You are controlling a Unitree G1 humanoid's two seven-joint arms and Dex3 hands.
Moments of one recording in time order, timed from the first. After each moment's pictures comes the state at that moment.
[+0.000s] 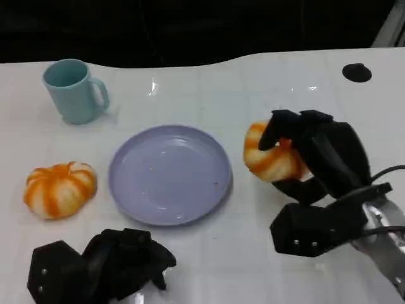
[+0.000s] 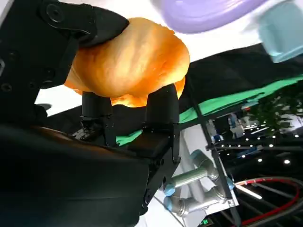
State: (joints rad) left arm 0.02 0.00 0.01 0.39 -0.18 -0.23 -0.39; right arm -0.48 -0.22 0.38 0.53 -0.70 -0.37 -0.46
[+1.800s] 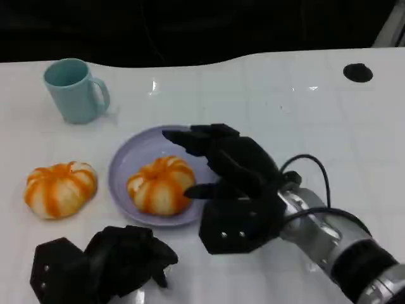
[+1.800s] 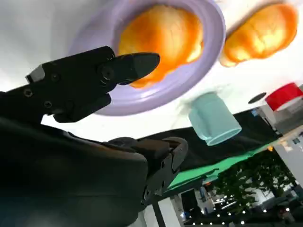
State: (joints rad) left arm 0.00 0.00 0.00 0.42 -0.18 -0.25 -0.39; right arm -0.67 0.01 0.50 0.82 -0.65 -0.41 -0.20
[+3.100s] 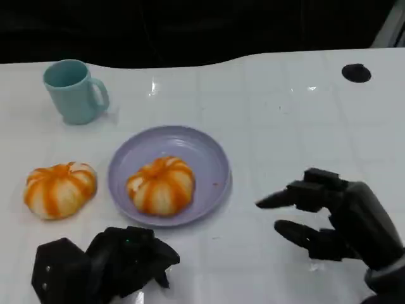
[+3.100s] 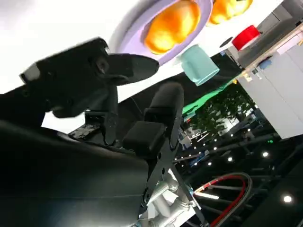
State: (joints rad) left arm 0.00 0.00 0.00 0.41 -0.18 -0.24 -0.39; right arm -0.15 -0.30 0.24 0.38 -0.56 -0.85 -0.34
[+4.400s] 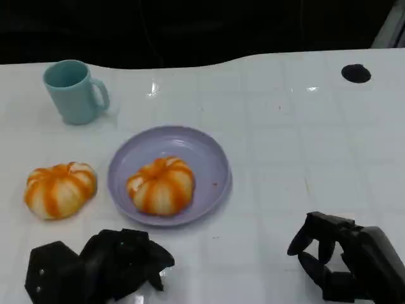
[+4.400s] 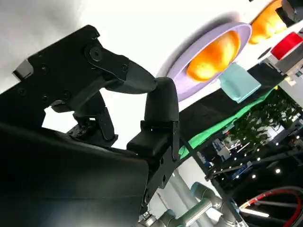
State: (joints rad) left arm 0.02 0.01 0.01 0.41 -0.18 -0.24 -0.39; right arm -0.03 -0.28 0.22 0.46 -0.62 -0.82 -0.40
